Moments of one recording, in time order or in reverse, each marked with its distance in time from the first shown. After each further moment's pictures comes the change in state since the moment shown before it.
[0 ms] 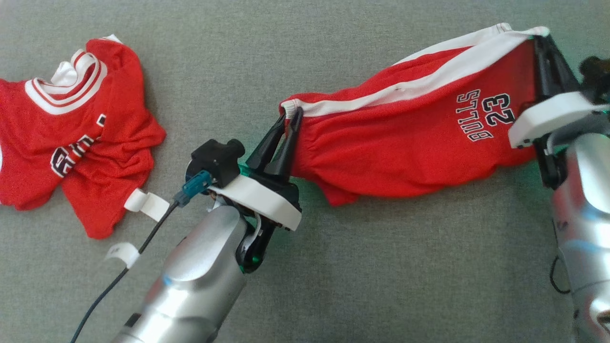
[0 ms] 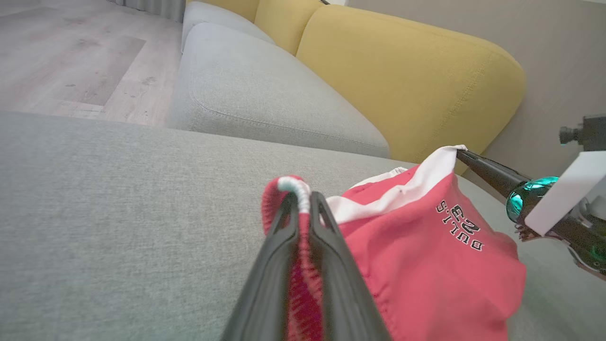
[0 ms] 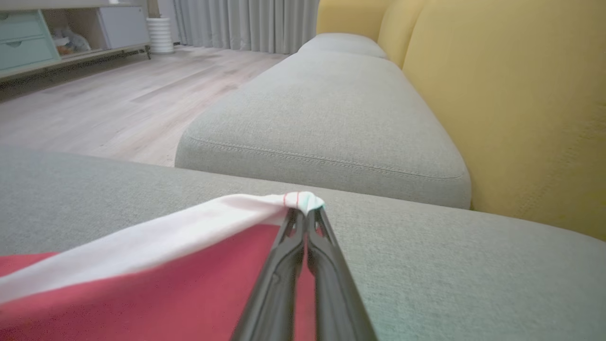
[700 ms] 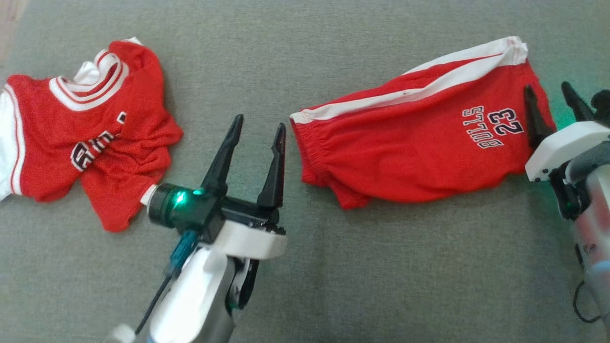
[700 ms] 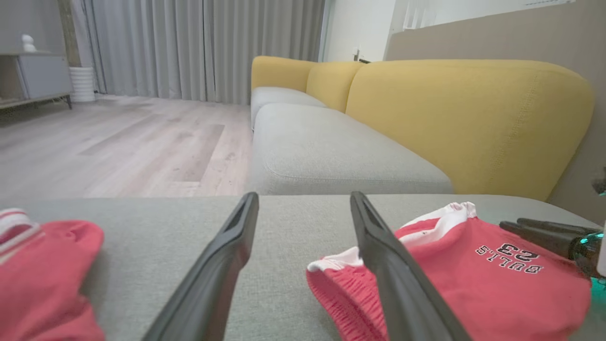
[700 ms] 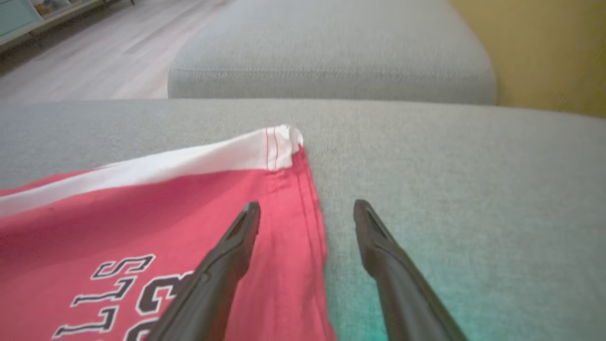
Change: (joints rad) left arm 0.254 -0.001 0.192 -0.341 0.347 0.192 0.000; right arm 0.036 -0.123 0.184 0.129 0.304 0.000 0.105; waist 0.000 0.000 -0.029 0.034
